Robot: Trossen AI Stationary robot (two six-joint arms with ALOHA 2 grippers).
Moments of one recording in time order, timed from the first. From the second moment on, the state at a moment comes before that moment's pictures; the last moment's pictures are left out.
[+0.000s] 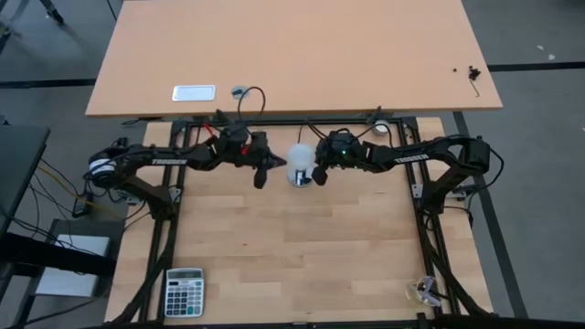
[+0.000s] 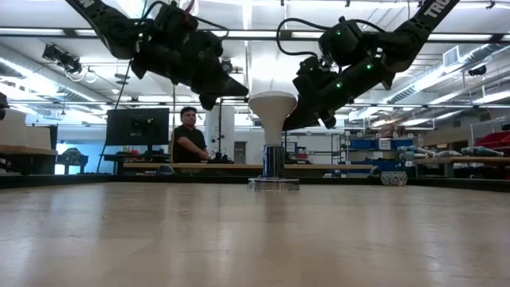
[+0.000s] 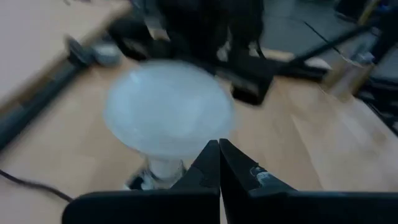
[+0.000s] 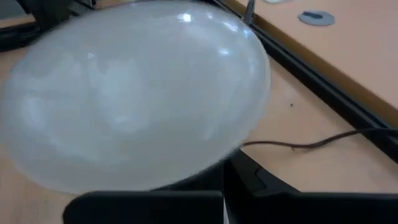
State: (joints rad) left arm 0.41 1.41 0.74 0.34 0.40 -0.03; right arm -0.34 1.57 0.76 0.33 0.04 0.09
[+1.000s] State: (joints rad) left arm 0.51 1.56 0.81 0.51 0.31 -0.05; right arm -0.22 1.42 0.76 0.20 -0.03 0.11
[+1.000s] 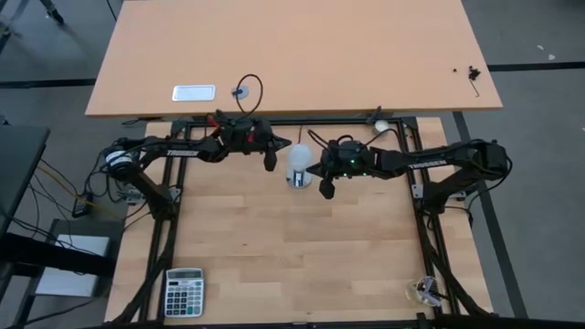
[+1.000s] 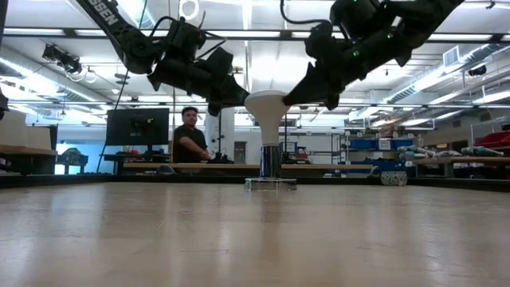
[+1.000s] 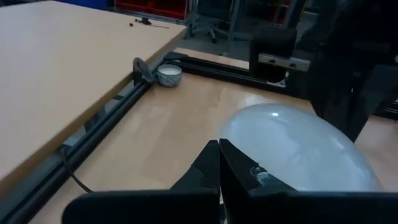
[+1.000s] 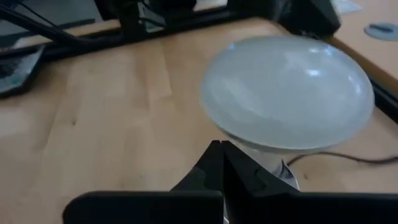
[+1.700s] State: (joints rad) left arm 0.50 1.55 0.81 0.50 0.39 -0.04; right arm -0.28 1.42 0.75 0.17 -0.01 0.09
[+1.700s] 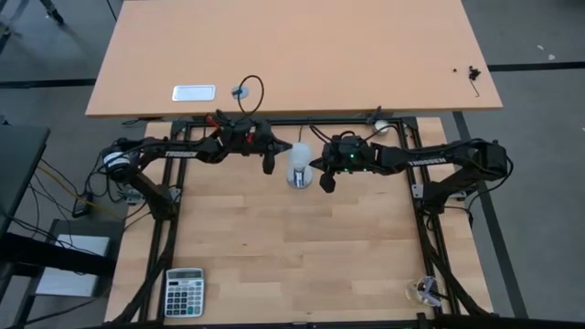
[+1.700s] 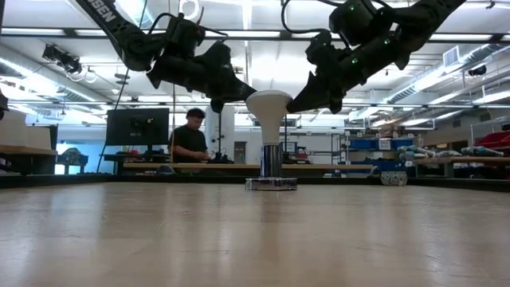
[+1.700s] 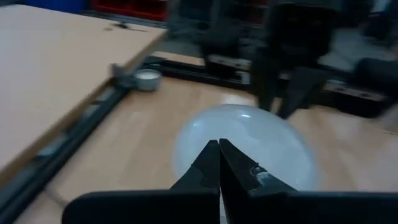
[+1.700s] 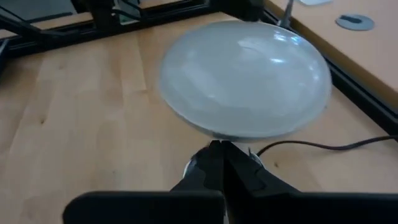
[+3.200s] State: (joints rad) left arm 0.49 1.54 0.81 0.43 0.37 -0.03; right arm -0.28 1.42 0.76 0.19 -0.06 0.10
